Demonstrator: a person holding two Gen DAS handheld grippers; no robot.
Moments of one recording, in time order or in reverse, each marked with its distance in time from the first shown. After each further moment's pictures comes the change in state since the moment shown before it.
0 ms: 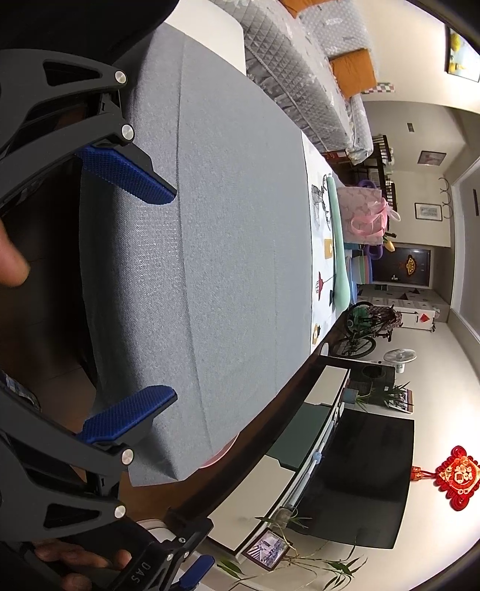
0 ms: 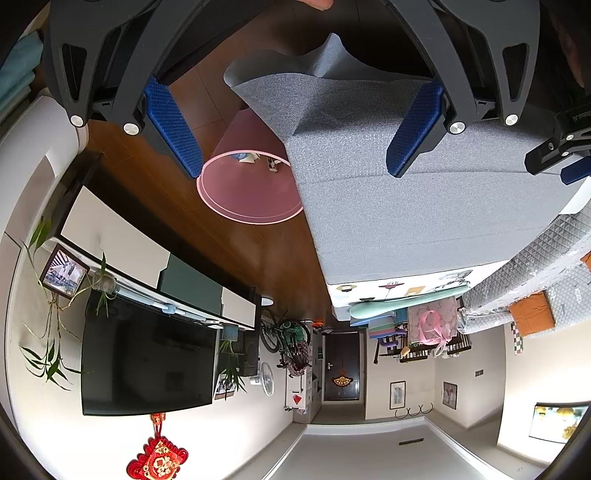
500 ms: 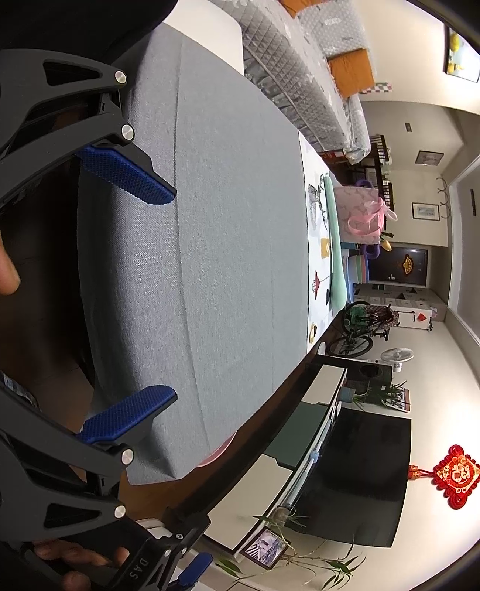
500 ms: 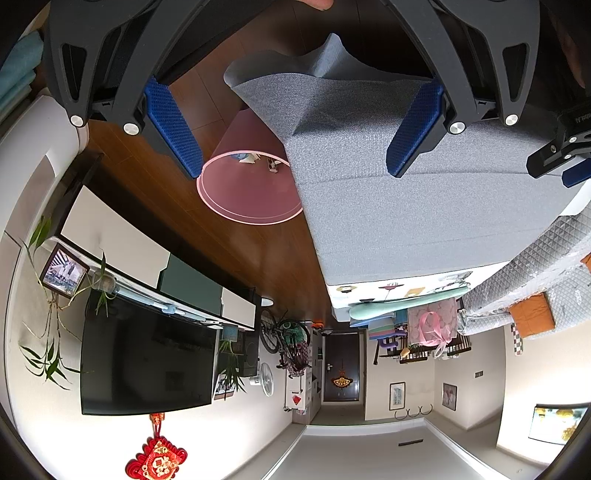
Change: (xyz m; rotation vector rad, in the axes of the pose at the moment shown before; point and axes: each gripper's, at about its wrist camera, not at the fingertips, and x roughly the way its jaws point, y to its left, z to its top) left arm -0.002 0.000 0.000 -0.002 -0.010 -0.004; right arm 0.001 0.000 0.000 -0.002 0.000 -0.001
